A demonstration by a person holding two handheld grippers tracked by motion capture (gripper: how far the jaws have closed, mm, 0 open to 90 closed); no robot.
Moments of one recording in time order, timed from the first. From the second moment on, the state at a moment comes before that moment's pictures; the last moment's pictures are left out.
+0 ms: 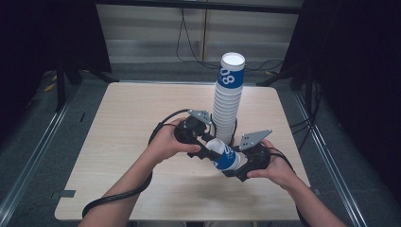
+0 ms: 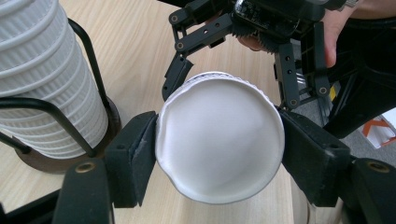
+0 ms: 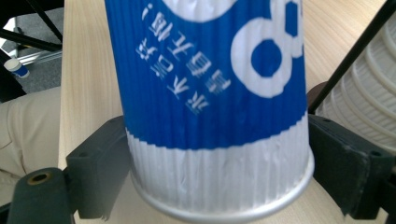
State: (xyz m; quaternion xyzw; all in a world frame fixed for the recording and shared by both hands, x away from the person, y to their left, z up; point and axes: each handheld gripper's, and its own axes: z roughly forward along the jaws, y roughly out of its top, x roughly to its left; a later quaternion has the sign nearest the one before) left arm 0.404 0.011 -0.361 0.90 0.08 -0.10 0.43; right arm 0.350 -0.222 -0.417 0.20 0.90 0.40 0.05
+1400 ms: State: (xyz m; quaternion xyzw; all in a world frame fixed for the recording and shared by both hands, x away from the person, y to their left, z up) left arm 0.395 0.002 -0.369 0.94 0.03 -0.04 0.34; right arm 0.355 -0.215 -0.403 0.15 0.95 0.26 0.07
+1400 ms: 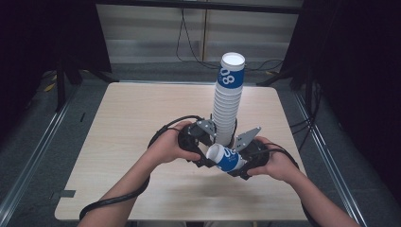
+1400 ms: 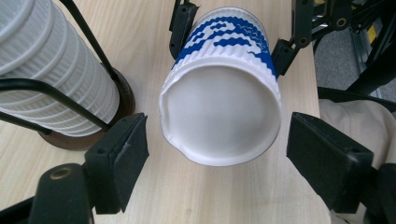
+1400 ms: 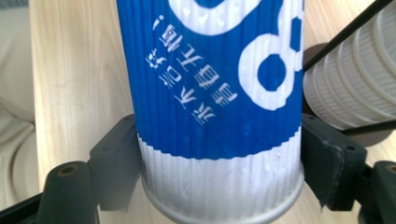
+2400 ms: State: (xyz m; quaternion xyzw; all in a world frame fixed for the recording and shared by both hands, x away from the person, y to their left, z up) left arm 0.392 -0.006 -0.380 0.95 0.02 -0.04 0.32; right arm 0.358 -0.202 -0.393 0.11 0.98 0.17 0.05
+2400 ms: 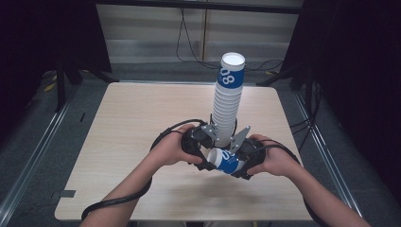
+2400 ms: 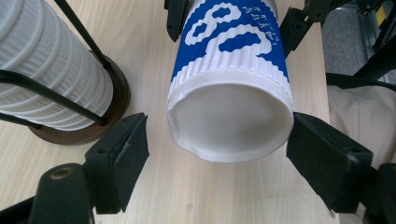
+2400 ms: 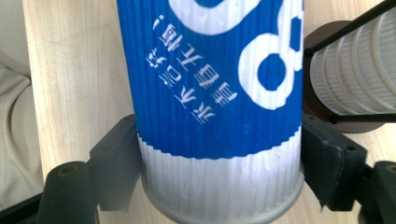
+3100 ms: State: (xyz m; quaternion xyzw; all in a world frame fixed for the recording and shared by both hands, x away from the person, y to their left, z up) left arm 0.390 -0.017 -0.385 0.95 0.02 -0.04 0.31; right arm 0.359 -0.194 -0.393 0.10 0.98 0.15 0.05
